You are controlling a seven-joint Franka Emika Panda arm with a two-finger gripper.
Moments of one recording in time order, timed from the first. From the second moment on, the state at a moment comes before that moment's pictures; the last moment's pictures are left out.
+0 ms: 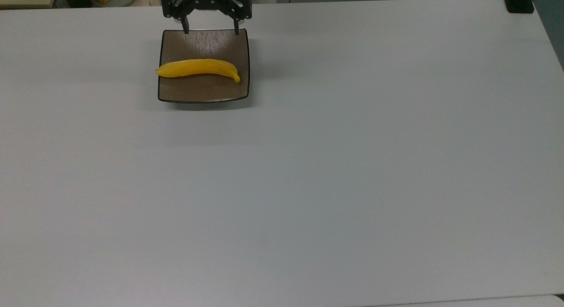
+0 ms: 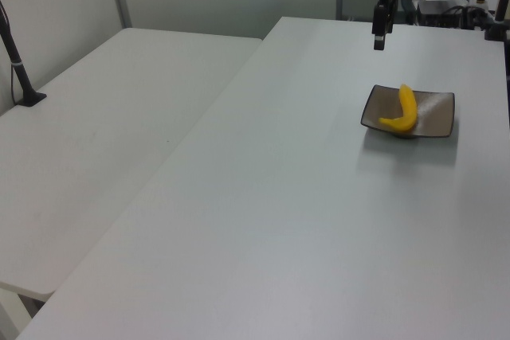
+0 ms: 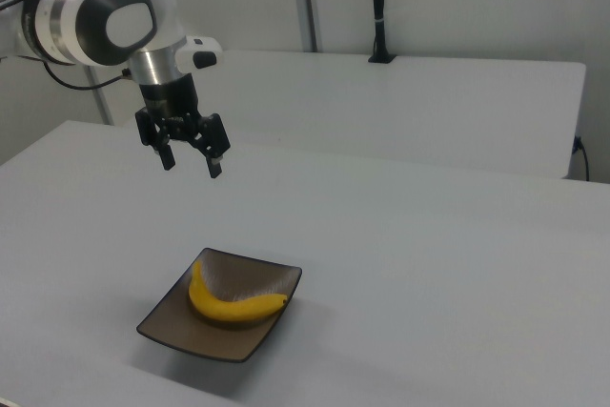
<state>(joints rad) 0.03 0.00 0.01 -1.77 -0.03 1.78 -0.05</state>
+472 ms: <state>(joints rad) 0.07 0.02 0.01 -1.76 -0.03 1.77 0.03</state>
